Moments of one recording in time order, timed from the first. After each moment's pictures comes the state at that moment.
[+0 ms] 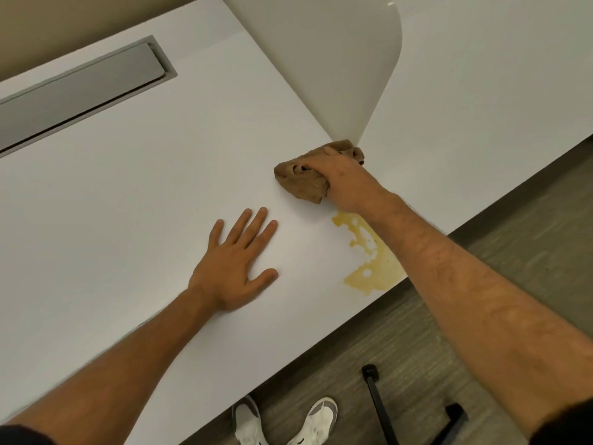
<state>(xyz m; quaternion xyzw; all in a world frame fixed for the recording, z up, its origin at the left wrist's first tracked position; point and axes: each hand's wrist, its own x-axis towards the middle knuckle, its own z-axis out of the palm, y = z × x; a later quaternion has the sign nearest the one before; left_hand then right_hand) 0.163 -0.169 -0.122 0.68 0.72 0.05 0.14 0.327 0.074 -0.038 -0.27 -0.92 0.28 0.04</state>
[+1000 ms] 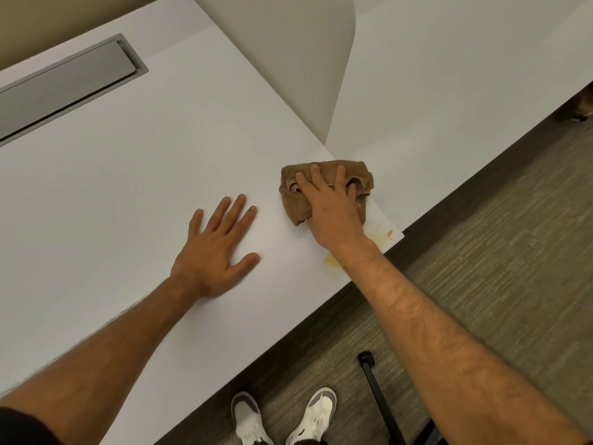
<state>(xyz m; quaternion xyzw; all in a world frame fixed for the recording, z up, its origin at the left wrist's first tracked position) 0.163 -0.168 -0.124 0.68 0.72 0.05 0.13 0.370 -0.005 -0.062 -0.44 -0.88 0.14 -0.07</state>
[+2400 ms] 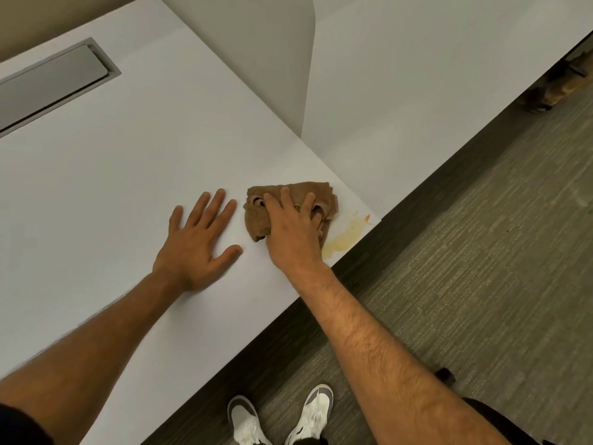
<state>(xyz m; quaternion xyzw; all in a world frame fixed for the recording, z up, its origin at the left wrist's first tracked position) 0.167 -0.167 -0.118 0.68 0.72 0.04 0.14 0.362 -0.078 -0.042 -0.51 -0.83 0.24 -0.03</state>
